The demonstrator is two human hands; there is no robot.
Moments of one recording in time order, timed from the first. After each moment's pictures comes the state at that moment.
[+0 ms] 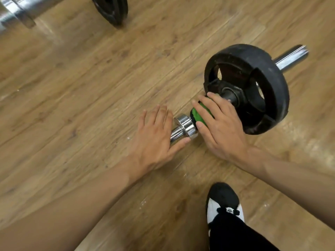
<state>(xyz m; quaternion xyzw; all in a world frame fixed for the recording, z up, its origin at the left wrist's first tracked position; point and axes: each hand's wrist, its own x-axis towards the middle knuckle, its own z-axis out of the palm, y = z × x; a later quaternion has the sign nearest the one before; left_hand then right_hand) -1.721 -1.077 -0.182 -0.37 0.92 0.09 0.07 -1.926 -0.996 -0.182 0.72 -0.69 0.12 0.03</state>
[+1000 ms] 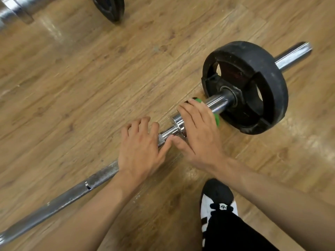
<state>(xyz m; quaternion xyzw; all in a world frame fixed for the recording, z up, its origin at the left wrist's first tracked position) -1.709 -1.039 -0.186 -0.46 0.88 0.02 0.05 -1.889 -0.983 -0.196 0.68 -0.69 0.24 -0.03</state>
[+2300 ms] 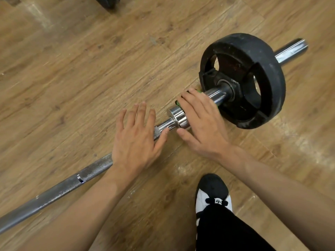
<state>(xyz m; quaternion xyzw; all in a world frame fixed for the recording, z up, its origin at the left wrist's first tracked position) -1.706 -1.042 -0.188 -0.46 0.89 -0.02 0.02 -1.908 -0.985 -0.197 0.73 -0.65 0.20 -0.02</state>
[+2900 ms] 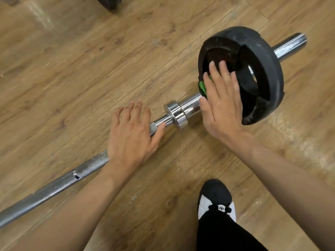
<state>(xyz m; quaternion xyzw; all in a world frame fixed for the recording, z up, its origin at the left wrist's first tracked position) -1.704 -1.070 -0.188 -0.47 0.88 -0.01 0.02 -1.944 -1.024 -0.193 0.66 -0.73 0.19 0.05</state>
